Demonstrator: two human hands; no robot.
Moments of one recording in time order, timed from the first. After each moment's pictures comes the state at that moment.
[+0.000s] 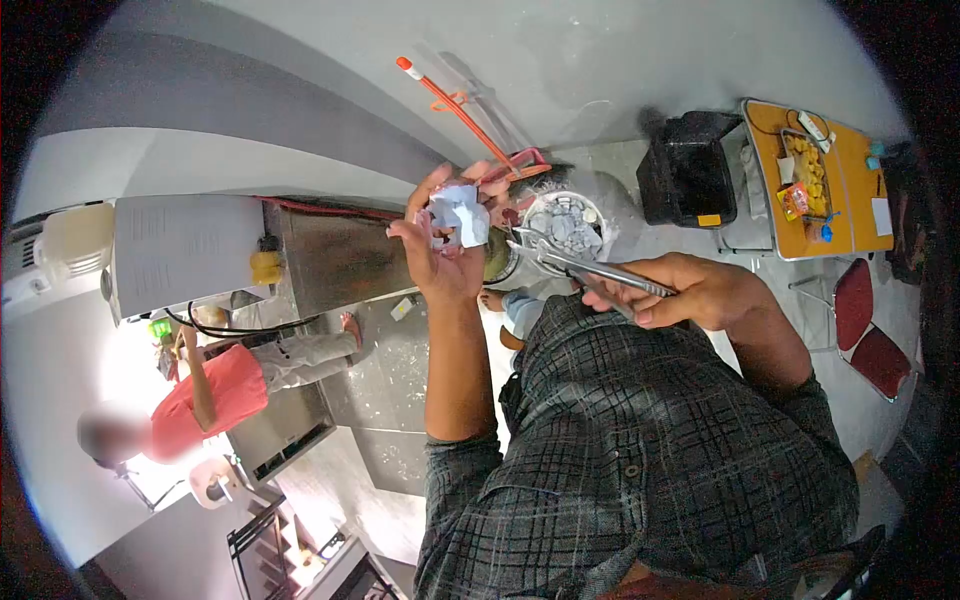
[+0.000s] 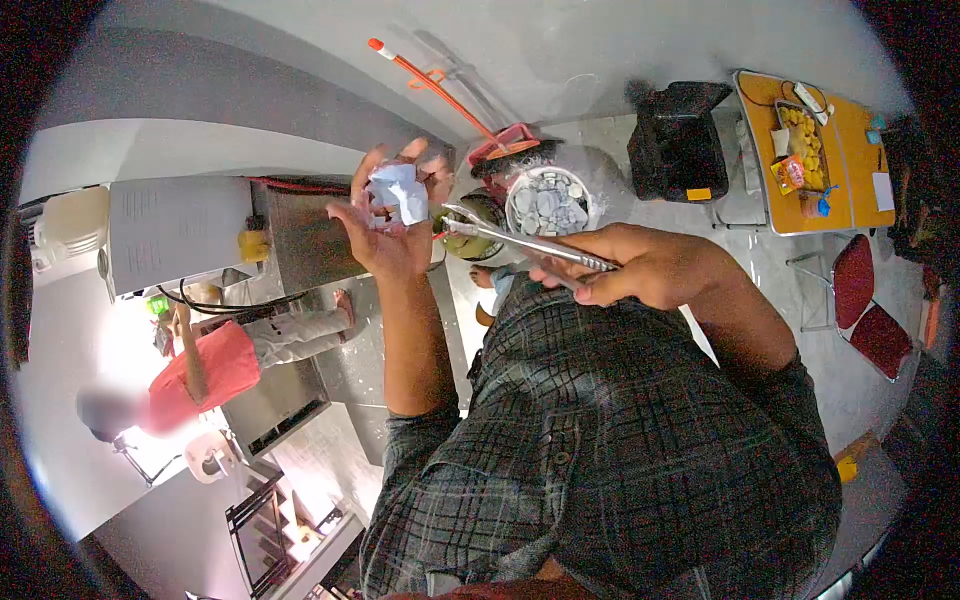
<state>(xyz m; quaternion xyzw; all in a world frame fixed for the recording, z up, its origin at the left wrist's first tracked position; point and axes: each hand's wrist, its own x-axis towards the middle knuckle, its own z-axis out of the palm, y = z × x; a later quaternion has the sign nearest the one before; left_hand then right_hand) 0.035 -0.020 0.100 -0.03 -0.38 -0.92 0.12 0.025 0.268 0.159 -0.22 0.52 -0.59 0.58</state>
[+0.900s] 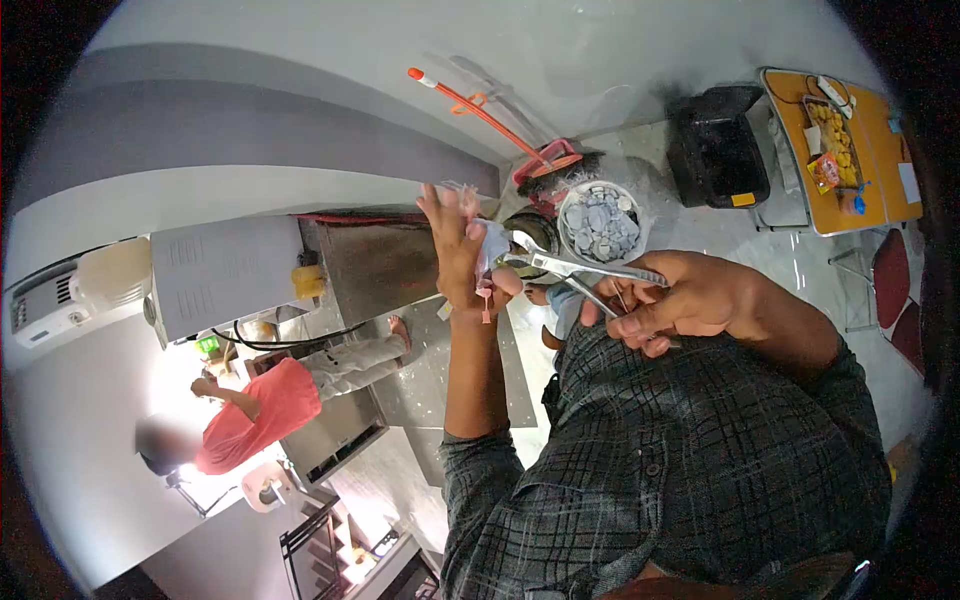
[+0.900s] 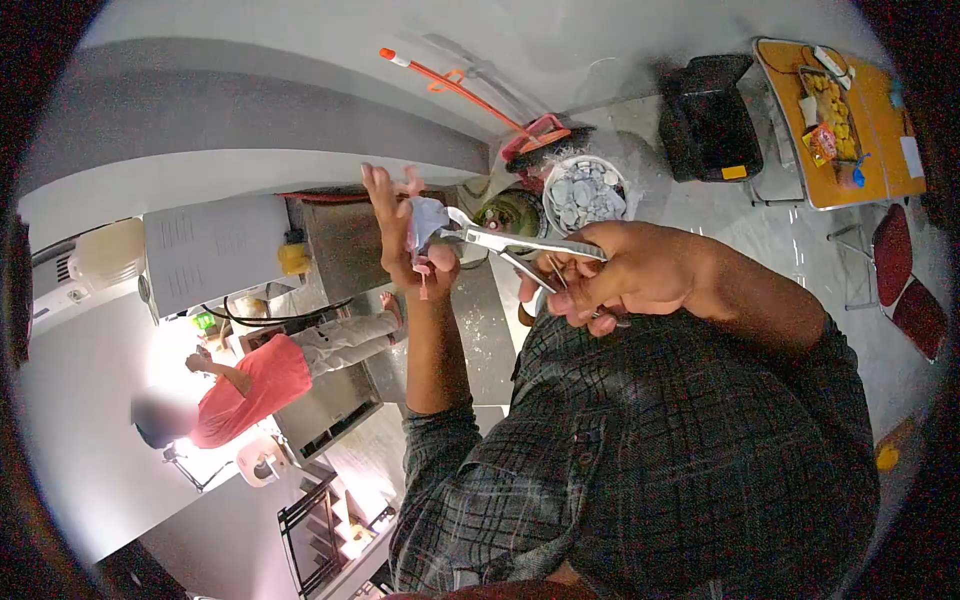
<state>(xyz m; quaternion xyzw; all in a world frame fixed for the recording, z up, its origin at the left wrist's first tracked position) 0.037 -0.048 0.072 -0.22 -0.77 -0.44 0.40 0.037 0.230 0.154 -0.05 0.28 -0.70 0.66</state>
